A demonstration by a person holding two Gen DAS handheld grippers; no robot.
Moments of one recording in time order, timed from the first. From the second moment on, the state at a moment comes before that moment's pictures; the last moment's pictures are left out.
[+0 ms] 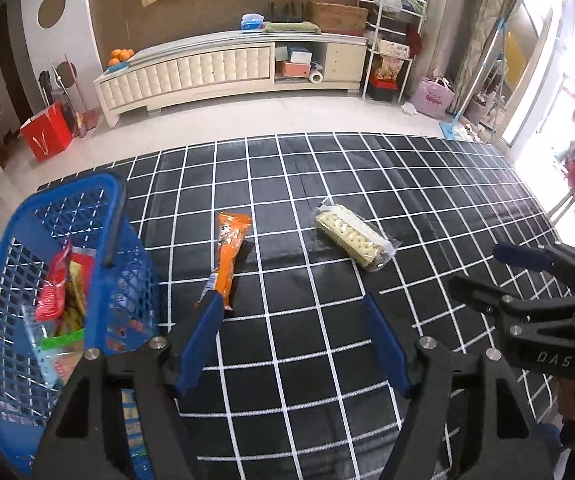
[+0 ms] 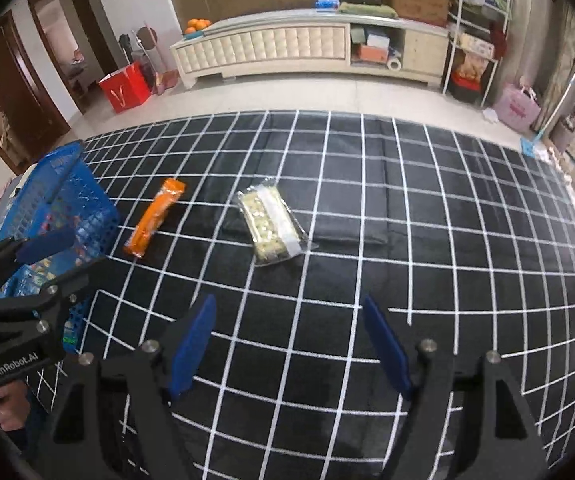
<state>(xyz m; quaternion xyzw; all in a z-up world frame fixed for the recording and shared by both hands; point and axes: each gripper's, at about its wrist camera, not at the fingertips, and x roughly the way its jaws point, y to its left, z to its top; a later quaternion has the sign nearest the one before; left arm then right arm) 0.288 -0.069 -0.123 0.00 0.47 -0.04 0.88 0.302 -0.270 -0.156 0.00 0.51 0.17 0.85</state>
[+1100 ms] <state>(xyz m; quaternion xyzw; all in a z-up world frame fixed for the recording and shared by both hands) 0.380 -0.034 -0.222 0.04 0.51 0.05 0.86 0.358 -0.261 -0.219 0.02 0.52 0.21 0.83</state>
